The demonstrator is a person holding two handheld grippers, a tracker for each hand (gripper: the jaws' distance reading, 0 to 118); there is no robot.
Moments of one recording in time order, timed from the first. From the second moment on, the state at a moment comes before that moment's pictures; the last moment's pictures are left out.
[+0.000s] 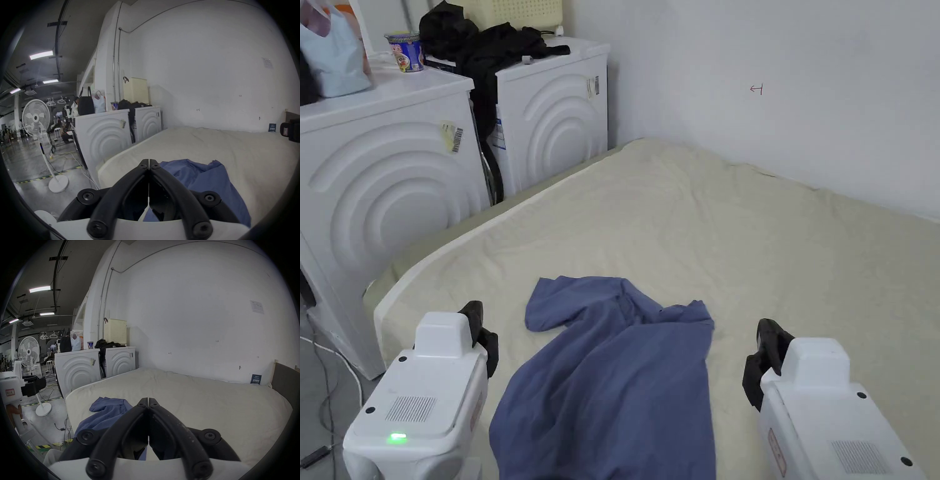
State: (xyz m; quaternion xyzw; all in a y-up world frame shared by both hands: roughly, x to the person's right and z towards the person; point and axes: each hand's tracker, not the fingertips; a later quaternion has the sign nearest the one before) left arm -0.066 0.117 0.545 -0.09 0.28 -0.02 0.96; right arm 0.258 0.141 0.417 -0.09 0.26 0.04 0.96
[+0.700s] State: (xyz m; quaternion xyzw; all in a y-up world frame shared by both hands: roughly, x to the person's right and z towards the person) left arm -0.040 -0.004 0.318 -0.41 0.14 0.09 0.90; right arm 0.356 0.109 0.365 -0.15 0.13 0.05 0.98
